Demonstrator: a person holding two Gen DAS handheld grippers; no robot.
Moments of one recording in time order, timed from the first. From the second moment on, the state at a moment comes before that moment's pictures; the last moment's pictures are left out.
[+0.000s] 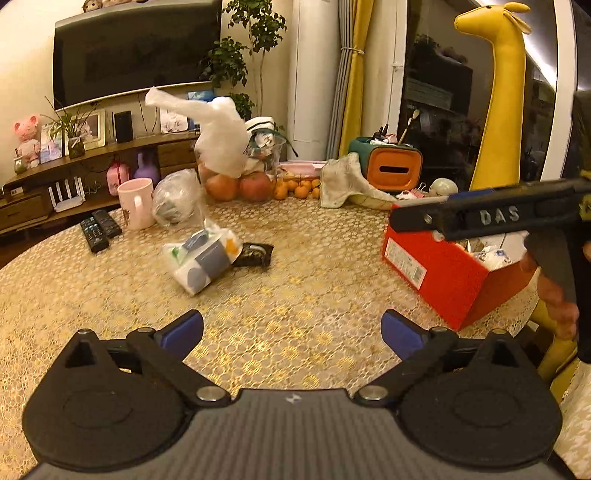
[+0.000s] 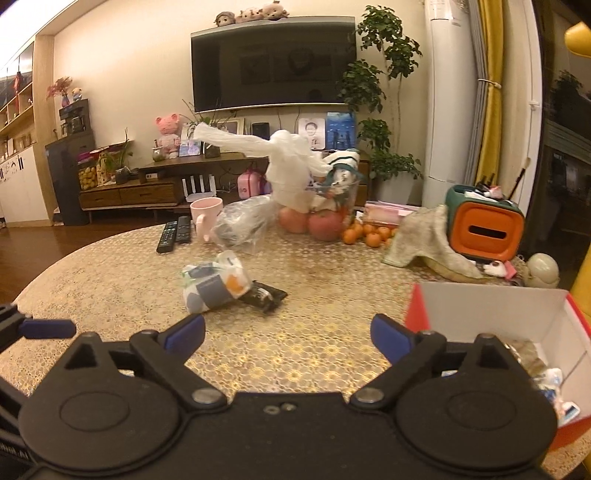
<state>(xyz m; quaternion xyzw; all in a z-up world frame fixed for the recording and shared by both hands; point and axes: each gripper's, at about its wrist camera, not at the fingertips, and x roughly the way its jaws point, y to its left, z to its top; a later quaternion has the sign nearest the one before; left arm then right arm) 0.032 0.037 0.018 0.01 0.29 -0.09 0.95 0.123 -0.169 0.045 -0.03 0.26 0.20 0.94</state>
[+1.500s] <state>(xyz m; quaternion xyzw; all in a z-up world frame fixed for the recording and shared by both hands) 0.087 0.114 -0.112 0.00 0.36 -0.03 0.93 0.317 -0.058 -0.100 -0.12 0.32 0.23 0.91</state>
